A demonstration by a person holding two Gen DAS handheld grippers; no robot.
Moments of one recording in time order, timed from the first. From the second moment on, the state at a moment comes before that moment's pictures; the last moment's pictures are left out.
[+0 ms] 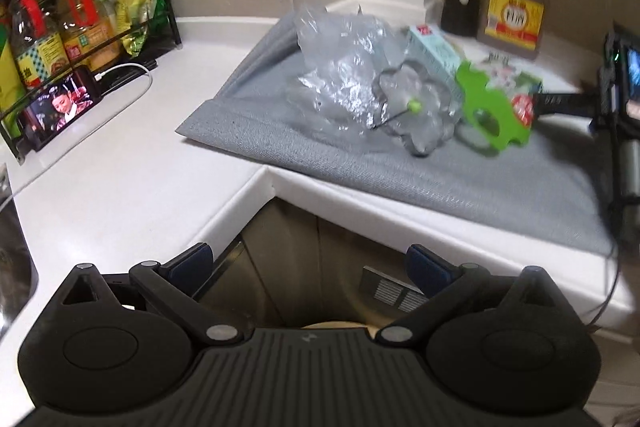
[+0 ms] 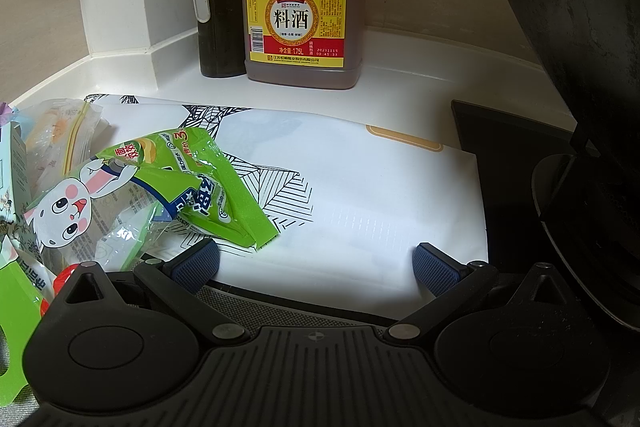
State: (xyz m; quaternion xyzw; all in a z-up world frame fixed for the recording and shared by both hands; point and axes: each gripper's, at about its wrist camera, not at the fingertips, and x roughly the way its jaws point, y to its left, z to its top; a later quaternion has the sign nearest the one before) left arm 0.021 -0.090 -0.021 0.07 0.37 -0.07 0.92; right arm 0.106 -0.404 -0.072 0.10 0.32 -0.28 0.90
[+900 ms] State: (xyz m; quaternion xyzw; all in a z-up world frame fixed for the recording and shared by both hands) left arm -0.083 0.011 0.009 0.09 0.34 -0.09 0.93; right arm -0.108 -0.238 0.024 -0.05 0.14 -0.11 0.98
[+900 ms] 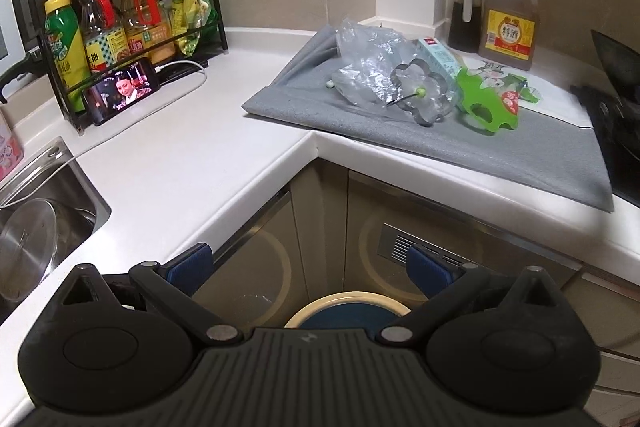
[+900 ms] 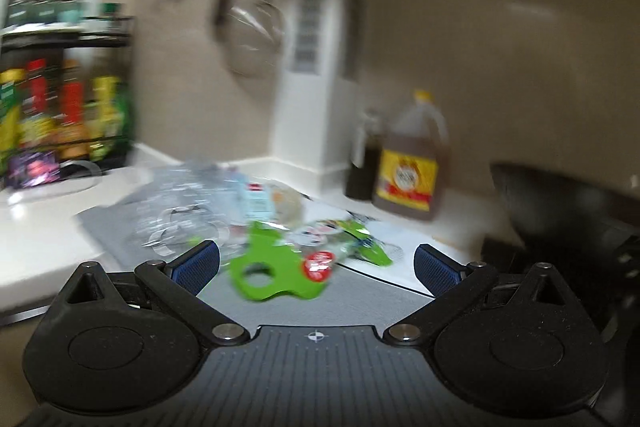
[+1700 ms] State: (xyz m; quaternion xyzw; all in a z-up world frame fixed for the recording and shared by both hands) left arm -0.098 0.024 0.015 0.09 0.32 -0.09 0.94; right arm -0.244 -0.276 0.206 0.06 -0.05 -0.03 1.00
